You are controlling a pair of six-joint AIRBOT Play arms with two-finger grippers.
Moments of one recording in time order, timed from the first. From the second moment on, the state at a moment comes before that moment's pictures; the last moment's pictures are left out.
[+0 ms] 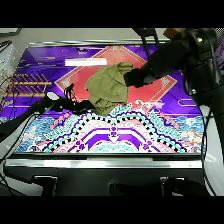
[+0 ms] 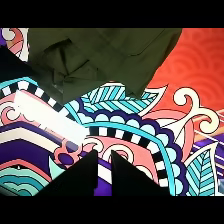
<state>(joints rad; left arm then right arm) -0.15 -1.74 1.20 0.66 -0.91 -1.26 0.45 -1.42 1.93 1.66 -1.50 -1.51</state>
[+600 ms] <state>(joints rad) -0.17 -1.77 1.20 0.66 -0.89 -1.28 0.40 -1.36 1.93 1.35 -1.42 -1.08</state>
